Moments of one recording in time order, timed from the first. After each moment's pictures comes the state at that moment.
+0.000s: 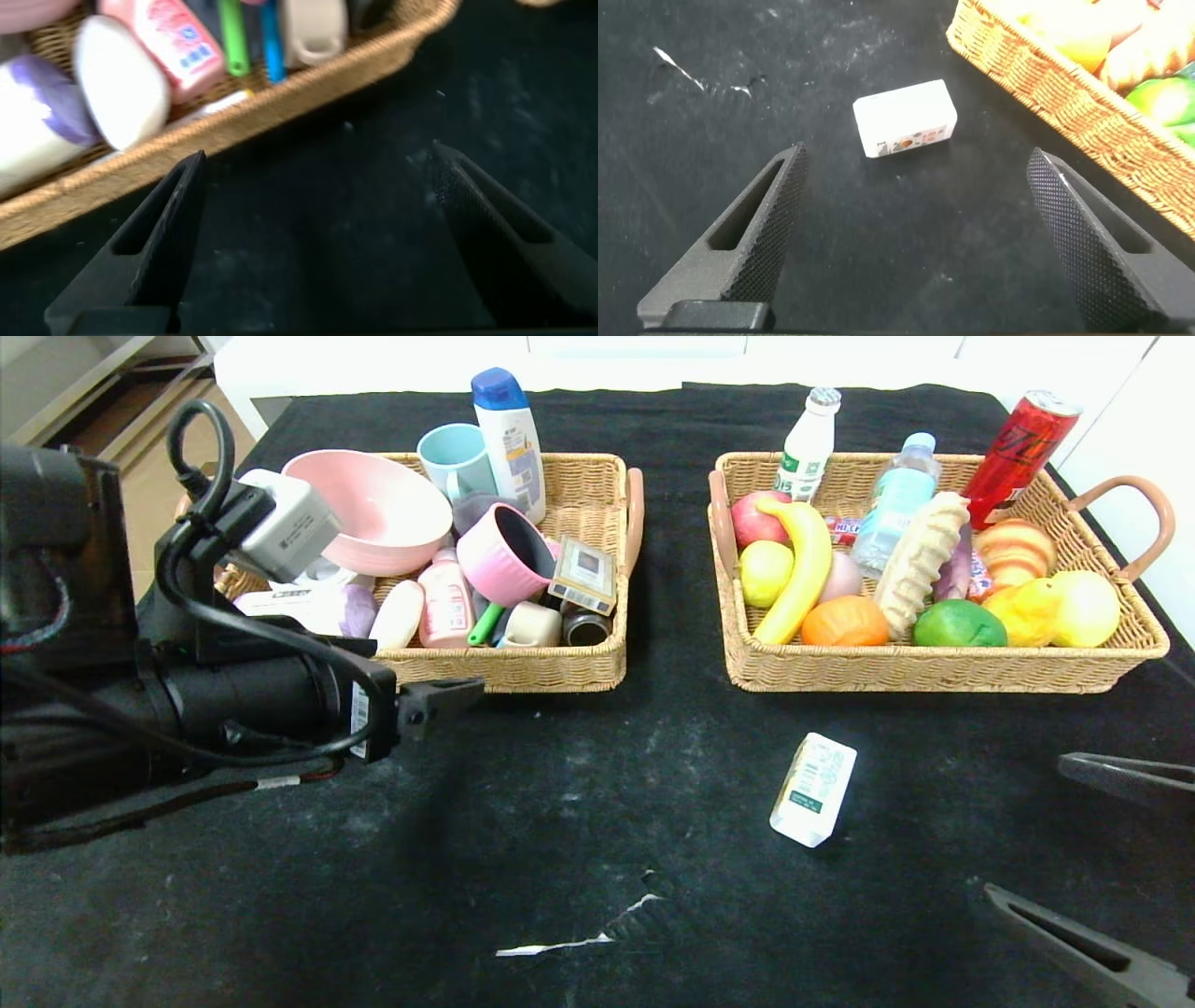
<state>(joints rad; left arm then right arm) -0.46 1.36 -0.96 -0.13 0.07 0.12 0.47 0.99 -0.45 -0.40 0.18 -0.35</state>
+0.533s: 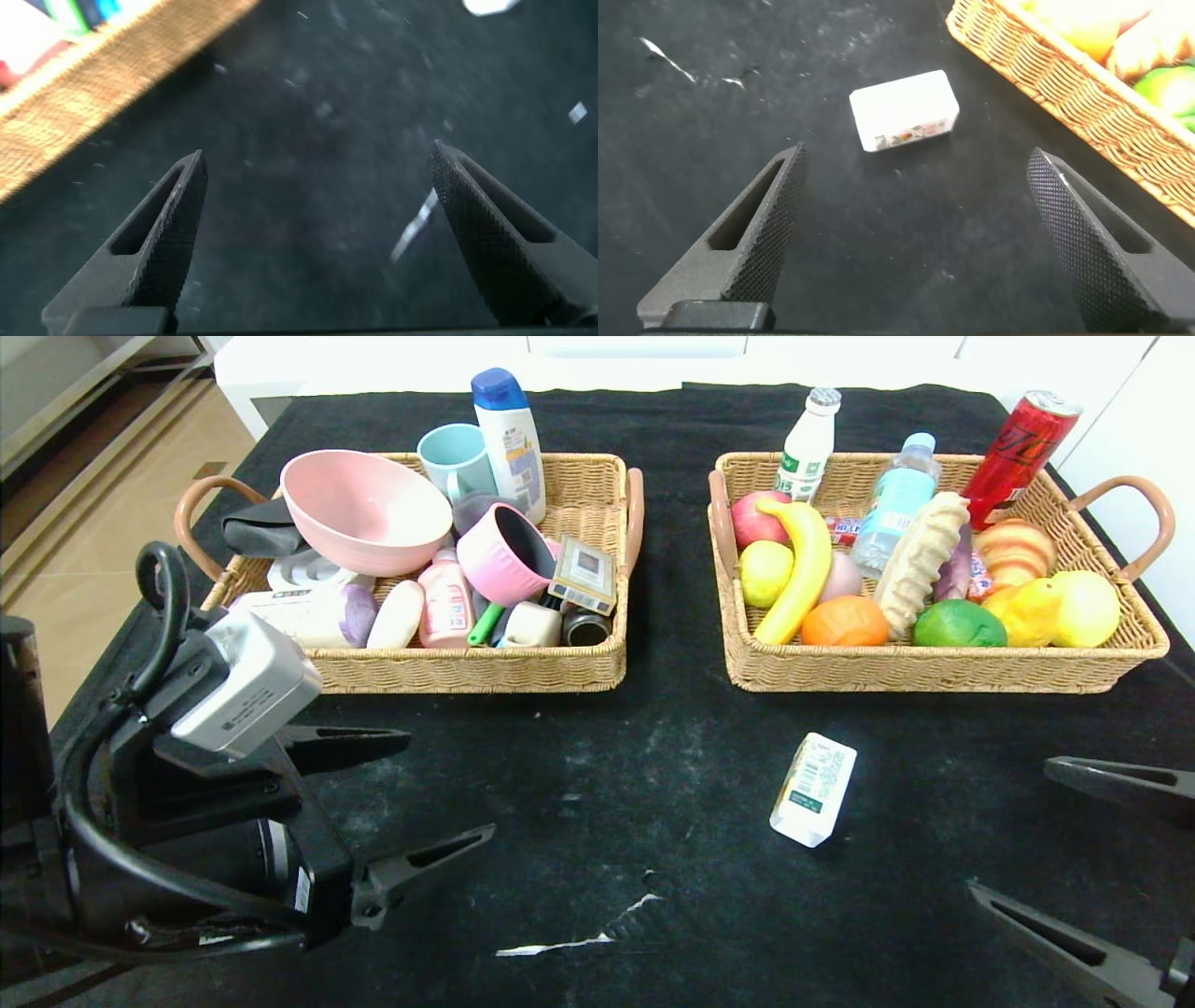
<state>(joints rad) -0.49 1.22 -0.72 -0.18 -0.17 0.28 0.50 1.01 -0.45 -0.40 0.14 -0.35</state>
